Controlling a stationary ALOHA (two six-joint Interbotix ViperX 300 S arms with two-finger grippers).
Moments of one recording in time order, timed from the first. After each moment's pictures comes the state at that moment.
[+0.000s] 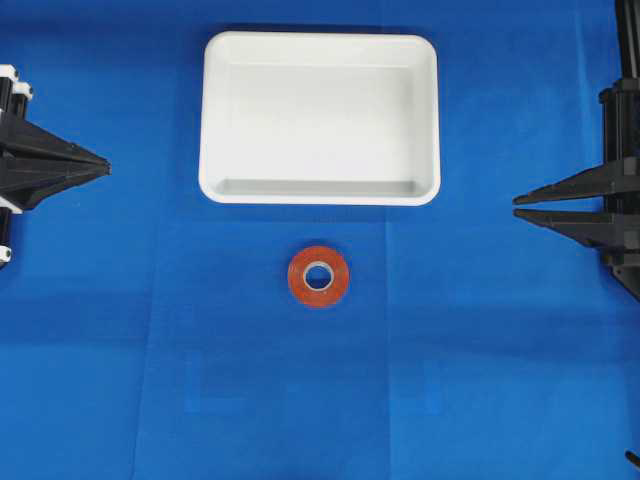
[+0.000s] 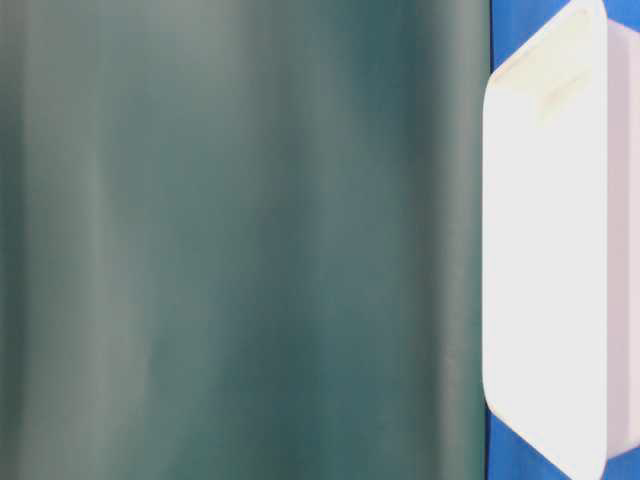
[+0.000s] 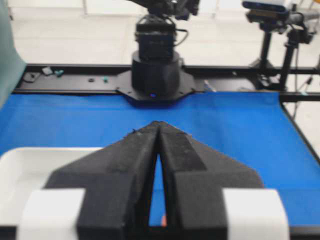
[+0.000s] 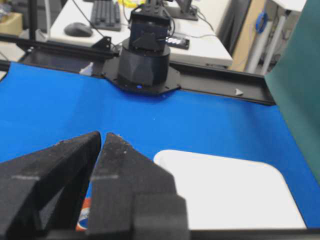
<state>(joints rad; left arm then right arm) 0.00 -0.96 1.17 0.00 -0.29 0.00 0.00 -0.96 1.19 0.00 -0.29 0.00</state>
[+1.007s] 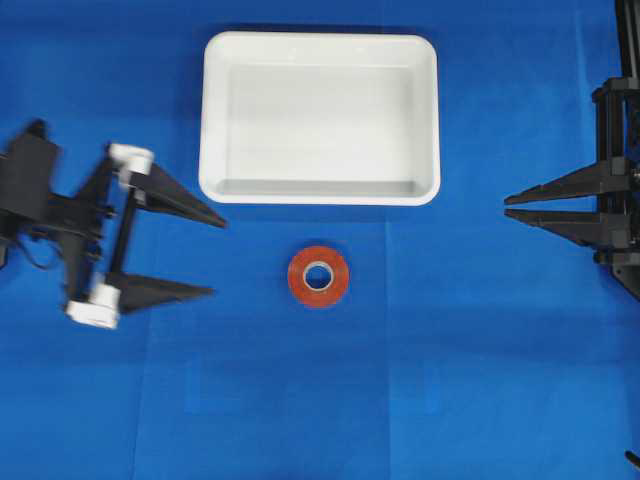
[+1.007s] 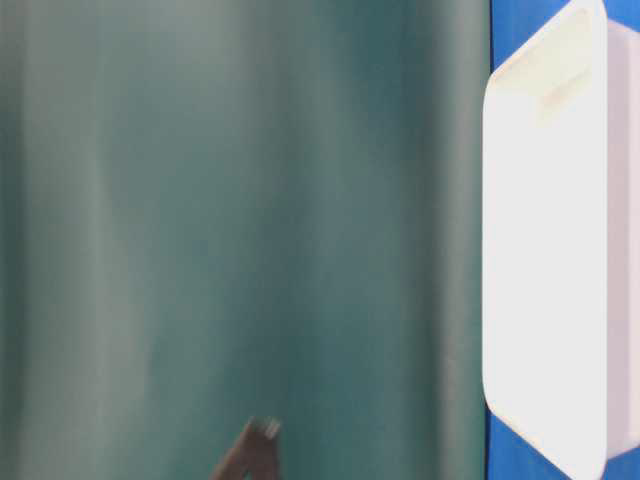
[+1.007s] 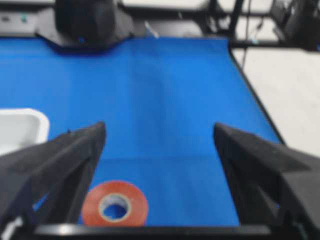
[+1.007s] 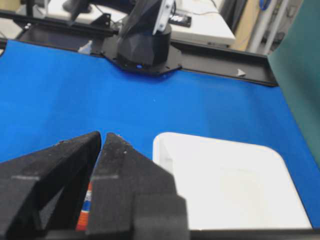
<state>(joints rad) -0.16 -0.39 0.98 0.02 -0.46 -0.11 -0.01 -0.93 1.16 0.00 -0.21 -0.01</state>
